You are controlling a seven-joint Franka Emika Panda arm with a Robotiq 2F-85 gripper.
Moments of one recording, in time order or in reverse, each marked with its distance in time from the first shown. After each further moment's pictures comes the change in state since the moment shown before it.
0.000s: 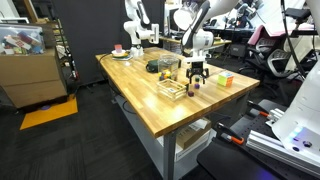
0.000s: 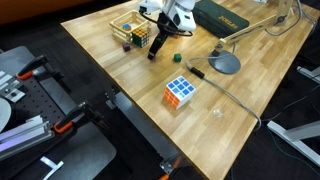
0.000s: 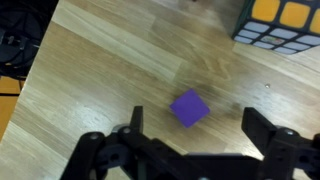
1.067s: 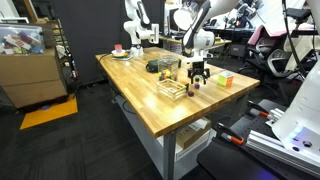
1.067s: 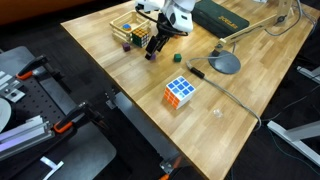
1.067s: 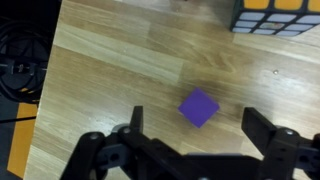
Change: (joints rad) arm 0.007 -0.010 -0.015 -0.019 0.005 0.000 0.164
